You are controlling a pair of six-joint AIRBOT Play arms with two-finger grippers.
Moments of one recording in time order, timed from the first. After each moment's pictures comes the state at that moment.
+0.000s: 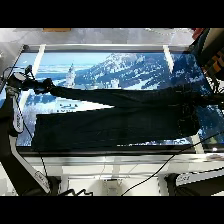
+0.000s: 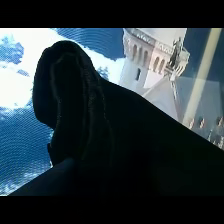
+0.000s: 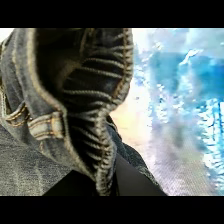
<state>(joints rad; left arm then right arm) 0.31 -2.11 1.98 1.05 -1.09 -1.45 -0.64 -1.66 1.39 -0.81 1.24 0.96</state>
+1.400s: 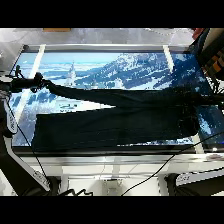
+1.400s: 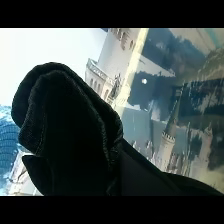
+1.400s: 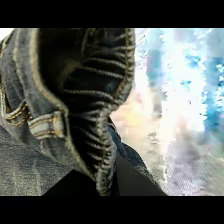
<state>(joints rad) 0.42 -2.12 1.99 0.70 -1.08 -1.40 -0.64 -1.66 1.39 -0.82 1.24 0.96</state>
